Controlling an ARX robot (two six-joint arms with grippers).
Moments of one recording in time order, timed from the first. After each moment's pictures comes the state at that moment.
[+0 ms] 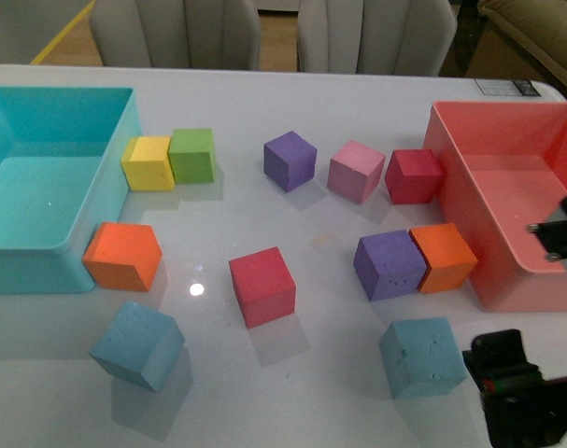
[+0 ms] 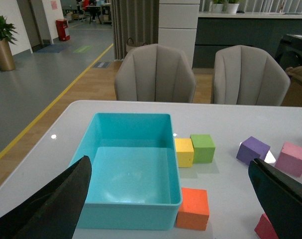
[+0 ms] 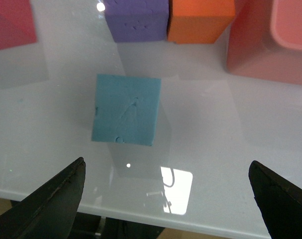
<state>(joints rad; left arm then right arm) 0.00 0.01 0.02 0.00 0.00 -0.01 0.36 1.57 0.41 0.20 0.17 0.10</state>
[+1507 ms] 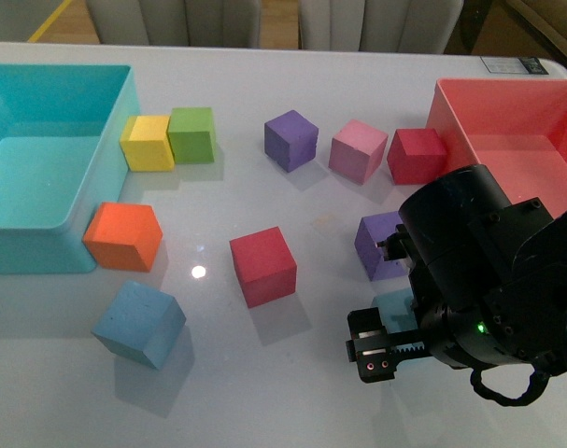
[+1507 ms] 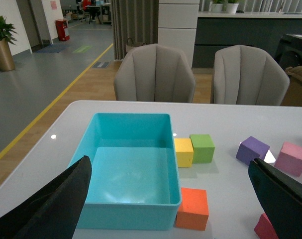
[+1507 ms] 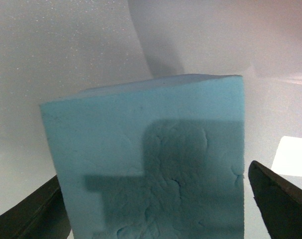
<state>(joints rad) 0.00 0.01 0.02 0.00 0.00 -0.01 0.45 2.17 0.79 0.15 0.23 0.22</state>
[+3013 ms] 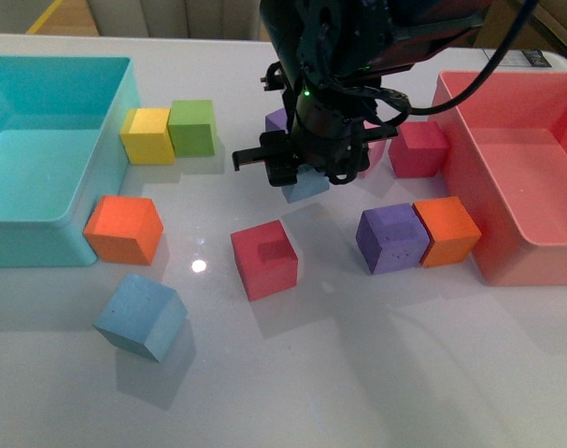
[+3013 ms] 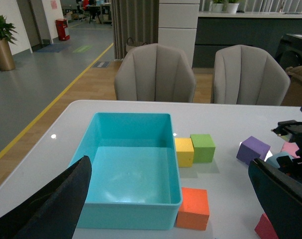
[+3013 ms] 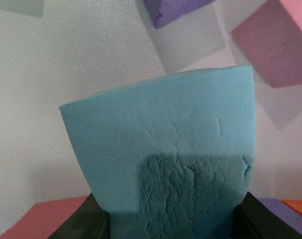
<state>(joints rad) 0.00 0.01 0.02 0.00 0.00 -0.01 0.52 2.51 1.78 -0.33 0.21 0.17</state>
